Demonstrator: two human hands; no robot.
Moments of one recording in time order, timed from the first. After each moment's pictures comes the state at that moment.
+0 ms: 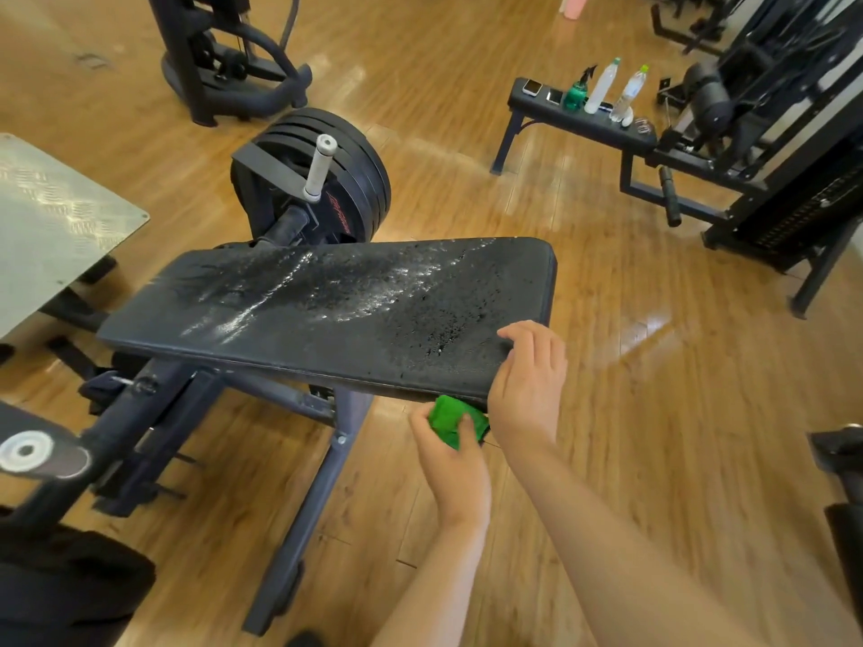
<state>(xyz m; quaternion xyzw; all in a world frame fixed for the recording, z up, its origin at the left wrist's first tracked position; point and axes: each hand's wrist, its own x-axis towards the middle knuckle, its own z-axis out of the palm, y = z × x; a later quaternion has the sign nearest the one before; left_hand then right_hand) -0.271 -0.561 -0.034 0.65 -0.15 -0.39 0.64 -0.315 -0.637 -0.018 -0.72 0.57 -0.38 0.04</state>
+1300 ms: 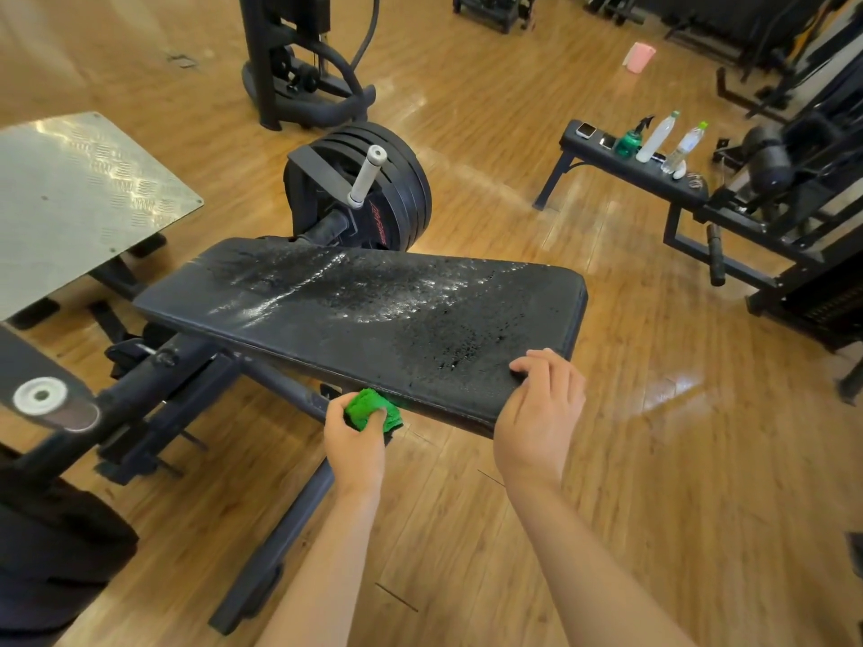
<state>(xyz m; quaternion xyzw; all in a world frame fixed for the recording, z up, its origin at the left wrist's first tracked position) -0.181 -0.571 -0.085 0.72 -0.12 -0.31 0.61 -0.319 -0.641 -0.028 -0.73 0.55 -0.41 0.04</state>
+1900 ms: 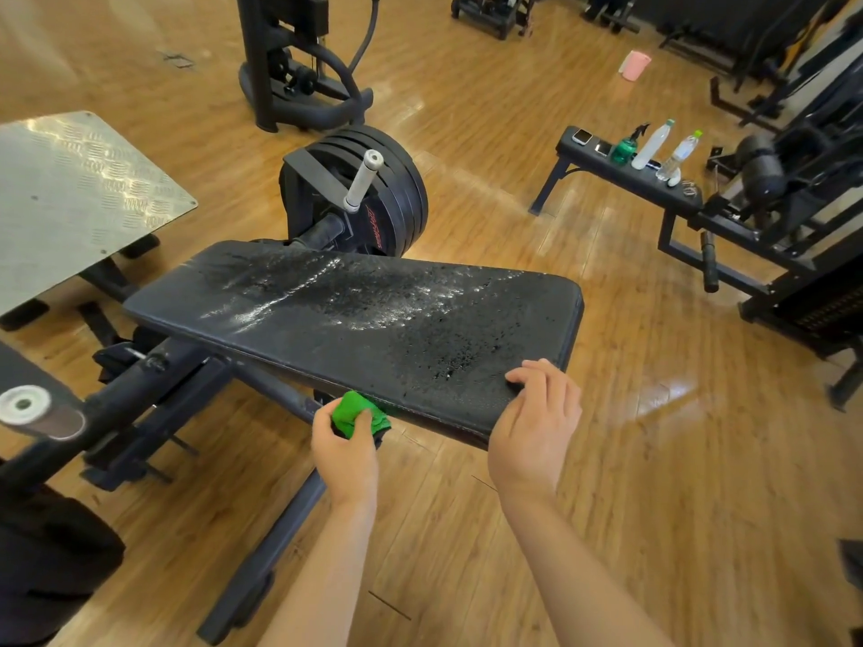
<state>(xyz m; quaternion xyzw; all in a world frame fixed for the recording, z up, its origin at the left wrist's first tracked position) -0.179 -0.578 -0.090 0.71 -0.07 -0.28 0.65 -0.318 -0.641 -0.028 -0.72 0.55 -0.41 0.03</state>
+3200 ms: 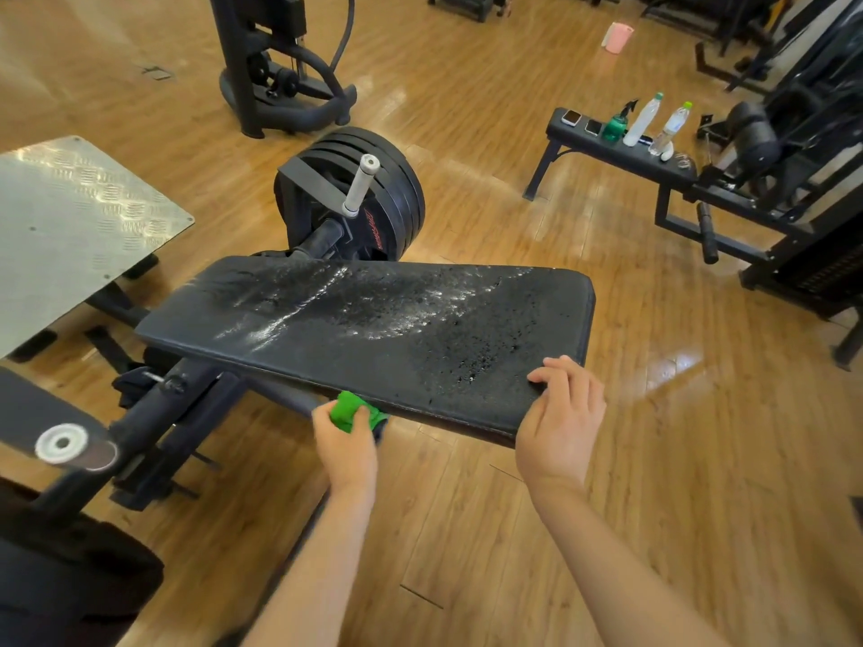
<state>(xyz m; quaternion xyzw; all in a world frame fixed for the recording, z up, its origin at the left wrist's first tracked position) -0.136 -0.581 -0.095 0.72 -0.08 -0.32 0.61 -0.314 -0.640 -0.025 -0.72 0.57 -0.40 0.02</state>
